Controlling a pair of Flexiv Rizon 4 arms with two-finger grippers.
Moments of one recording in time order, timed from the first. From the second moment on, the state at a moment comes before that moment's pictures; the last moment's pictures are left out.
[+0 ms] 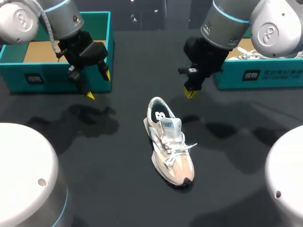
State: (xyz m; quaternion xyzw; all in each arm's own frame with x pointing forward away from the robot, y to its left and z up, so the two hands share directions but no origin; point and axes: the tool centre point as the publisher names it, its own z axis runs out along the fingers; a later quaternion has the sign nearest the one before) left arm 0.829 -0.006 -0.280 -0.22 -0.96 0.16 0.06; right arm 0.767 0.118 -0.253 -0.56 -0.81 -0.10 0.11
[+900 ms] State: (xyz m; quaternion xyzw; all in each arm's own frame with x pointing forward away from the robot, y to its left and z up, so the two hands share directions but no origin) left arm 0.838 0.040 -0.257 -0.29 -0.95 0.14 0.04; right arm 0.745 0.197 -0.273 -0.58 -0.81 -0.04 -0.06
